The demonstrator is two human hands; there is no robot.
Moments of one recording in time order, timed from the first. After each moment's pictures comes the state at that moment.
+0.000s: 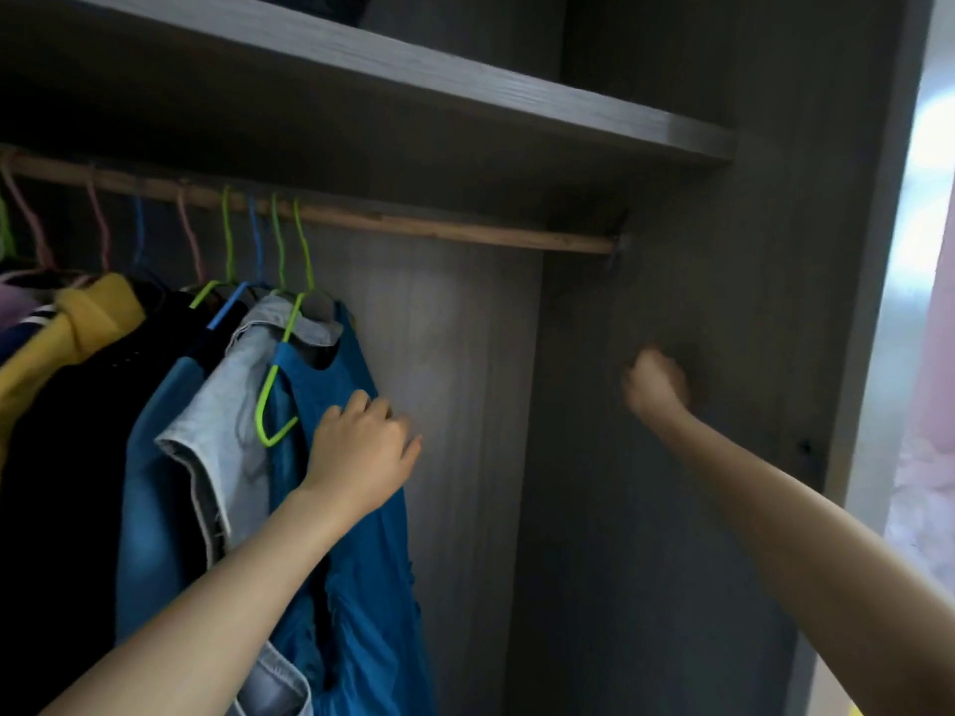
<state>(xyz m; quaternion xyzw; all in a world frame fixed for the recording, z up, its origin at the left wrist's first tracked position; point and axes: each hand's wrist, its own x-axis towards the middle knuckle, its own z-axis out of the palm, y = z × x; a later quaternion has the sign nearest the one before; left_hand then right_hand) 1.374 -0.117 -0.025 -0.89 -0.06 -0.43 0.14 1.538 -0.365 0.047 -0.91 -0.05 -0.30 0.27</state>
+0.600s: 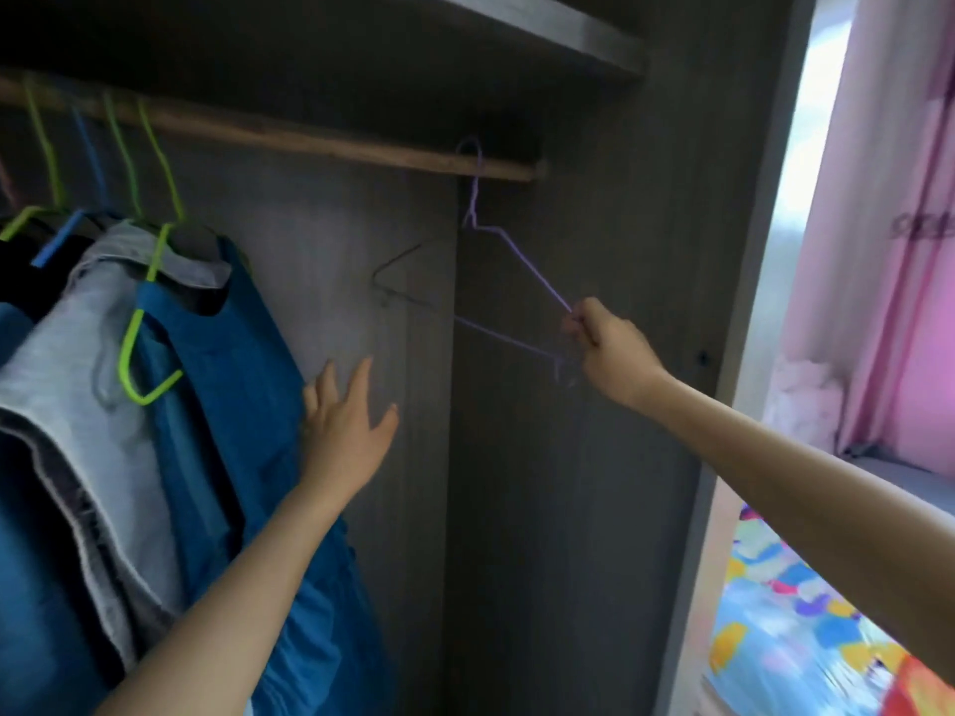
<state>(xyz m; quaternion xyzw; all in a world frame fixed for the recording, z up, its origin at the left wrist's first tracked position) 1.418 -0.159 -0.072 -0.89 -0.08 -0.38 -0.23 1.463 -0.409 0.016 -0.89 -0.20 -0.31 0.25</state>
